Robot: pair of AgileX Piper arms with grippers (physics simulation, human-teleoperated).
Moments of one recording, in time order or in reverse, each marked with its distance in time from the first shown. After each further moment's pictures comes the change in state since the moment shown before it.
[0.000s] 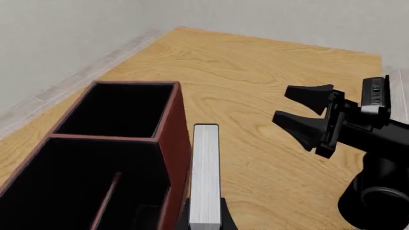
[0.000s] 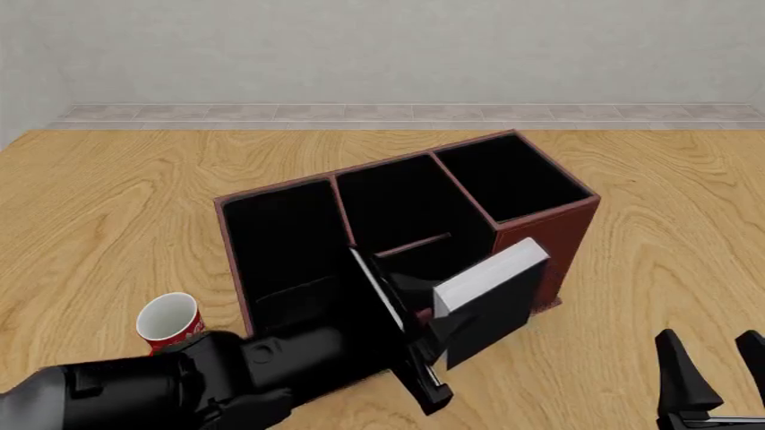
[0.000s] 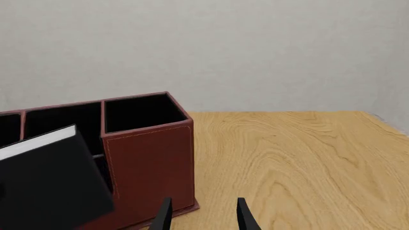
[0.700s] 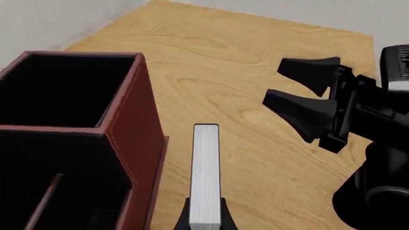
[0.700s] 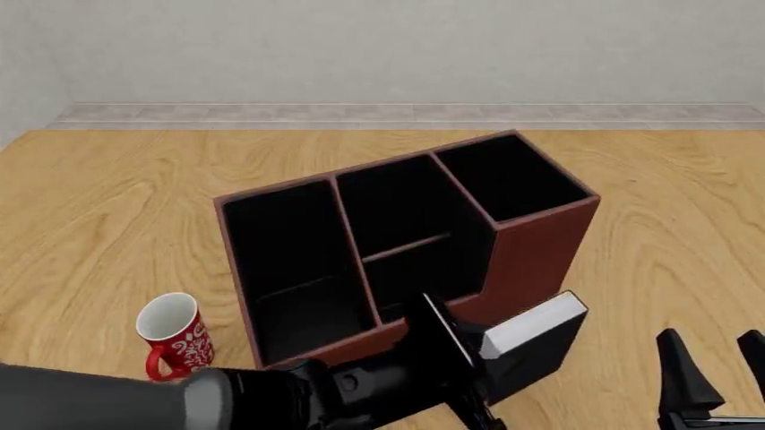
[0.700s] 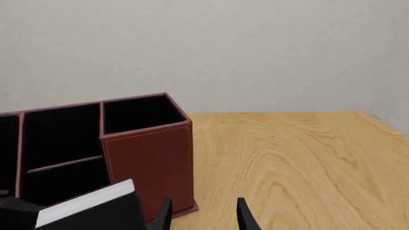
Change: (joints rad) left arm -0.065 0.301 -0.072 -0.159 -0.053; right arm -0.006 0.000 0.000 -0.005 0.000
